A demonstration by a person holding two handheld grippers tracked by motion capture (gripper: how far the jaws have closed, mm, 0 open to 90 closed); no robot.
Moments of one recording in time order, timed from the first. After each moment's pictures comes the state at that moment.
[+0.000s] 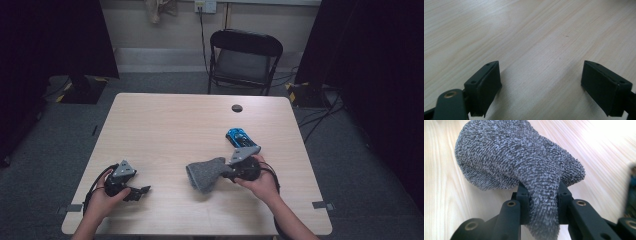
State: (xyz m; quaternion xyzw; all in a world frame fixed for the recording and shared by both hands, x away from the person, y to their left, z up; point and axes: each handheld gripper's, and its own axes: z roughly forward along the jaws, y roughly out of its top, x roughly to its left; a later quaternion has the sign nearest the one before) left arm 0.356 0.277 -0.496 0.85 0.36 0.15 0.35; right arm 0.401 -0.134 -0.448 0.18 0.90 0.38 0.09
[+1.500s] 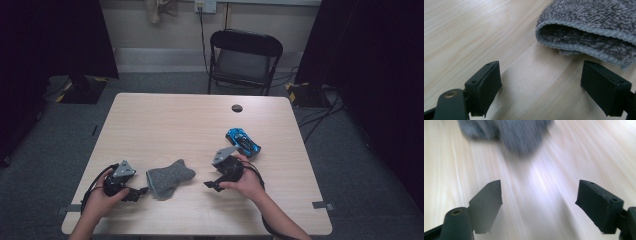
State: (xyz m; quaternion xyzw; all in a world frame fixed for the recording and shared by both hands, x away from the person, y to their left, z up) left arm 0.355 0.278 -0.491 0.87 0.34 0.15 0.33; right arm 0.410 -0.104 -0.470 0.18 0.92 0.35 0.05
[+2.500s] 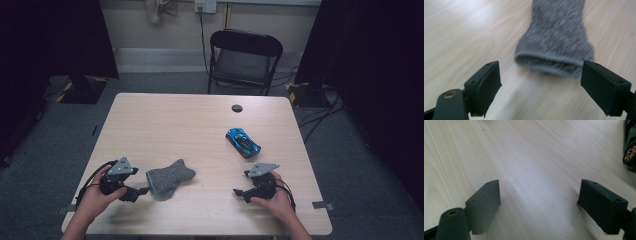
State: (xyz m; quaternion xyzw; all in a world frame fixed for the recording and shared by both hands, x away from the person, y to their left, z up) left arm 0.345 0.262 -0.447 0.87 0.30 0.12 0.37; right arm 0.376 -0.196 -0.501 0.26 0.88 0.39 0.11
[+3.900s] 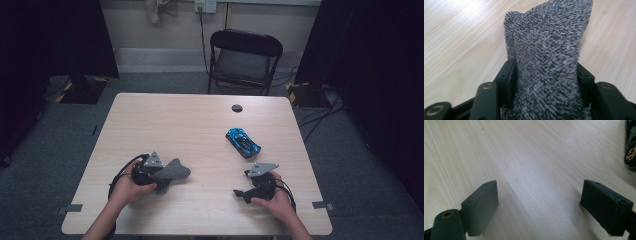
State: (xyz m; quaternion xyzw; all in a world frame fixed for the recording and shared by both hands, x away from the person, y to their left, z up) left arm 0.386 0.213 -0.475 0.89 0.30 0.12 0.32; right arm 0.376 -0.195 -0.501 0.26 0.88 0.39 0.11
